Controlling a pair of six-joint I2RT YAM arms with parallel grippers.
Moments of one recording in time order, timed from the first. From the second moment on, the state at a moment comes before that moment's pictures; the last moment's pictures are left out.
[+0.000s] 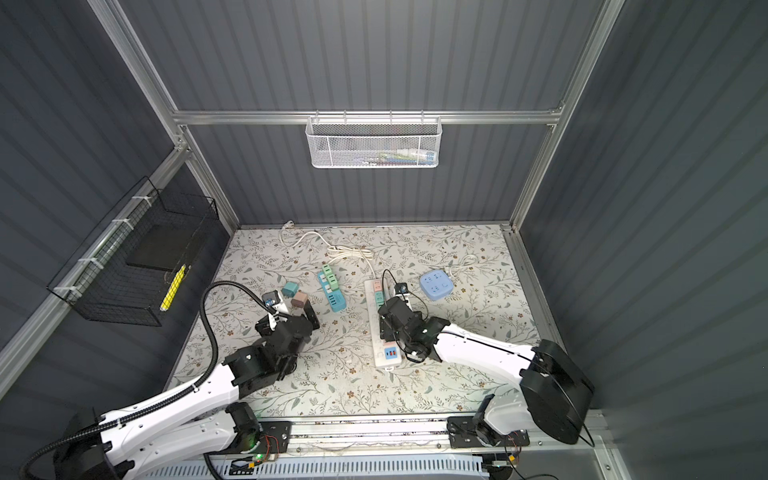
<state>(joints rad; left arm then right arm) -0.80 0.97 0.61 -0.27 -0.88 -0.70 0.88 1.33 0.80 -0.32 0.36 0.62</state>
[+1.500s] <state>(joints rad) -0.34 1.87 1.15 -0.50 -0.35 -0.34 0.84 1.02 0.61 -0.29 0.33 0.58</state>
